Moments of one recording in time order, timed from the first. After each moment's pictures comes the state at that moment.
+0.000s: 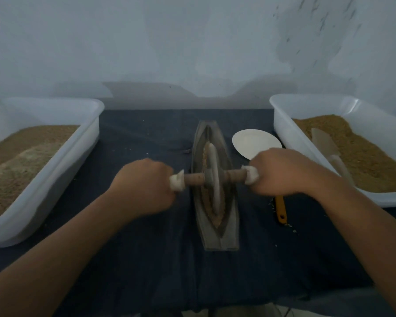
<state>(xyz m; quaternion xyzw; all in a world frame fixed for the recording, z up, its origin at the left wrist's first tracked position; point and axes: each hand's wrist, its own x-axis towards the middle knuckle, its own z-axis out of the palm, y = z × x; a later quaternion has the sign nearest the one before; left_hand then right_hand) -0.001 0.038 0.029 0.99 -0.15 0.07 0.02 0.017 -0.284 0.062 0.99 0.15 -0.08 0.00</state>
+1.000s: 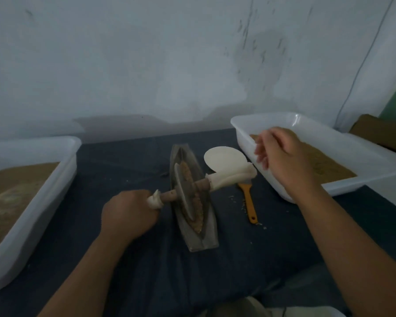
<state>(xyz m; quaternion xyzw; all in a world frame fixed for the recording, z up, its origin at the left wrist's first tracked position) 0.000 0.034 -0.004 0.97 -0.07 0.16 0.16 -0.053 -0.304 0.106 0.82 -0.01 0.26 -0.50</state>
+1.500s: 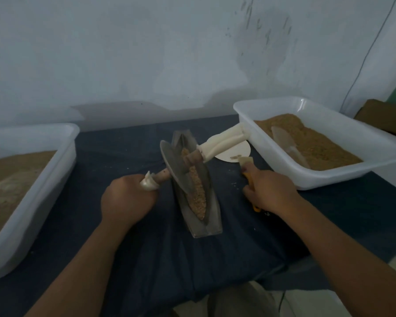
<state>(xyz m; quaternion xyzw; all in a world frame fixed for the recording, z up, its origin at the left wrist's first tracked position) -0.005 0.036 0.002 0.94 -0.01 0.14 0.31 -0.046 -0.309 0.016 1.00 -0.03 0.03 -0.04</state>
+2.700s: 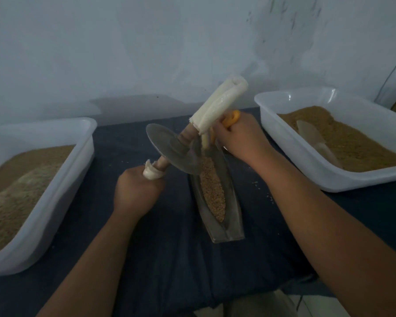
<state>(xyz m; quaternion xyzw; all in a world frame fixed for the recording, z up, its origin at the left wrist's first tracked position) 0.006 0.049 0.008 0.87 0.07 0.08 0.49 0.047 -0.217 0.077 0.91 0.09 0.22 -0.34</state>
